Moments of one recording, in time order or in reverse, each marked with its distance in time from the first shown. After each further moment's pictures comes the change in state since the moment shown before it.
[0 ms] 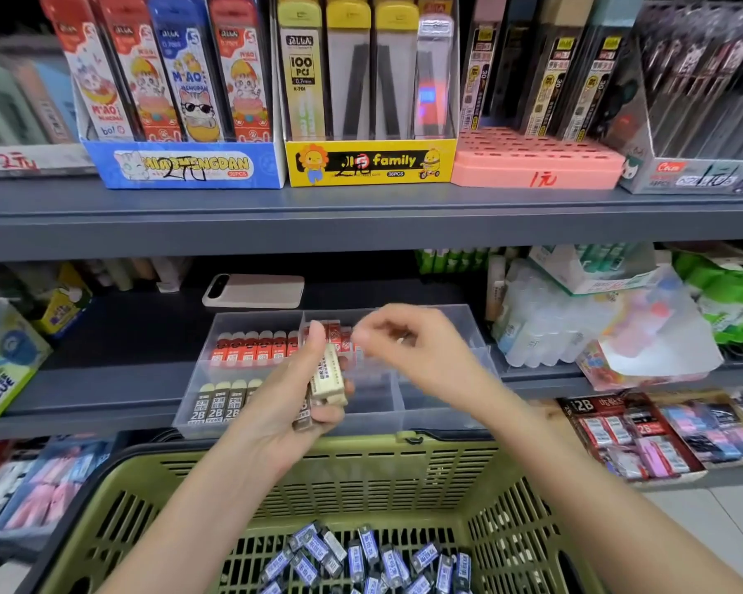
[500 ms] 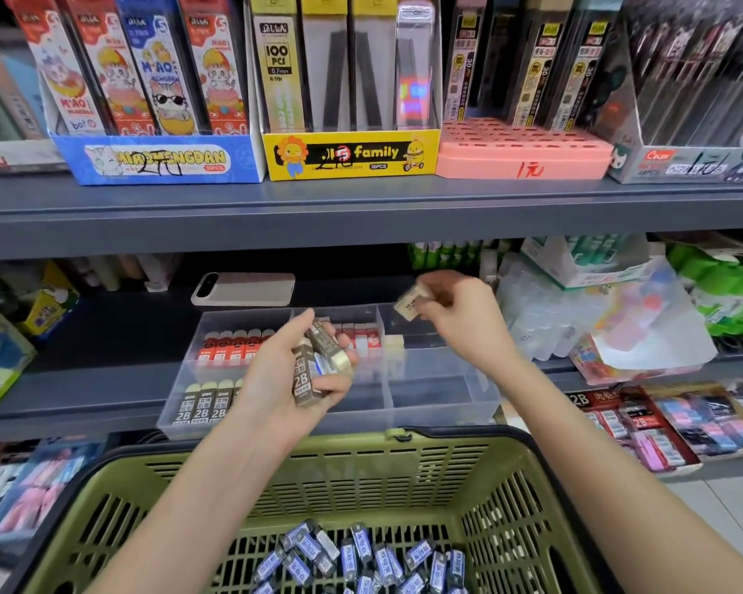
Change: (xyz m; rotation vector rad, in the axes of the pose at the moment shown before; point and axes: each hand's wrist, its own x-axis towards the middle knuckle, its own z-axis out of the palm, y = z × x) left_hand 0.010 0.008 0.017 -0.198 0.042 -0.075; right_hand 0.021 0.035 -0.043 -0.242 0.239 0.210
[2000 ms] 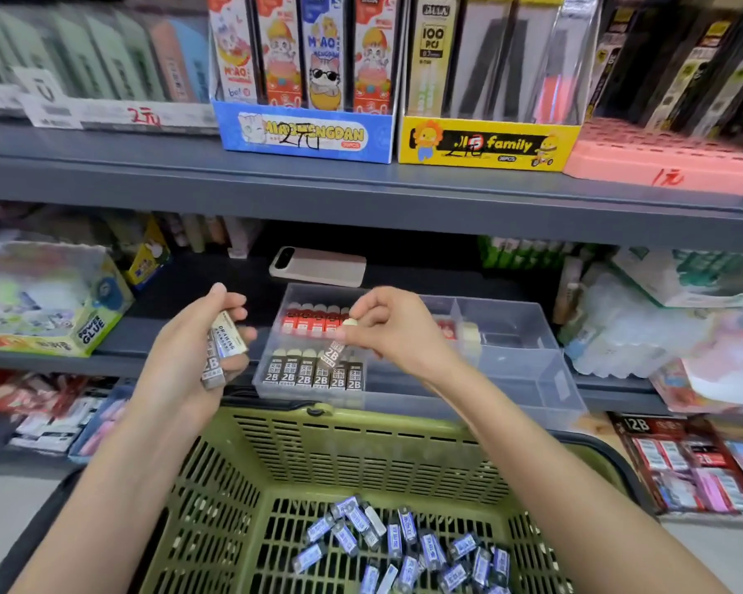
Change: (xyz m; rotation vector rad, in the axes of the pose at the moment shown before) left_hand -0.039 0.081 -0.113 0.249 0.332 0.554; right_hand -0.022 -0.083 0.108 0.356 -0.383 -0.032
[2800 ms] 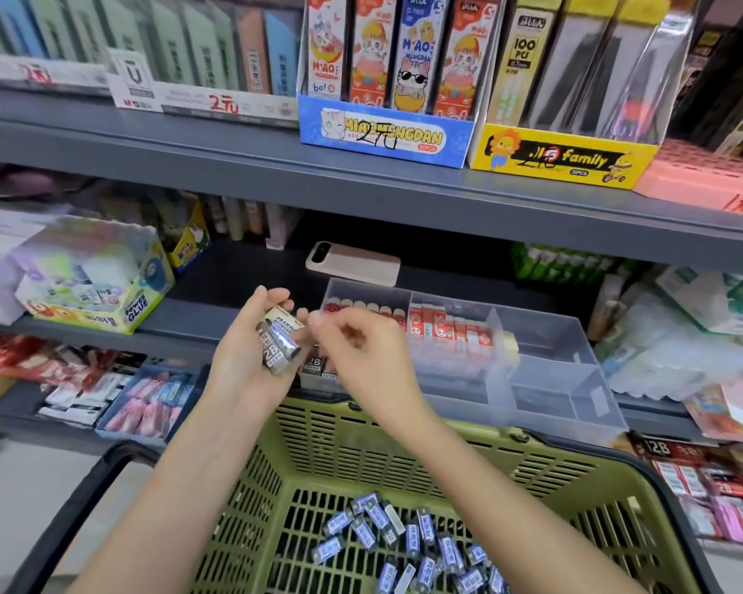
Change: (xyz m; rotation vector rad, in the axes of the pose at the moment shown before) left_hand 0.004 -0.010 -0.002 -0.471 -0.026 -0.167; right_hand -0.022 -0.026 0.083 -0.036 0.113 -0.189
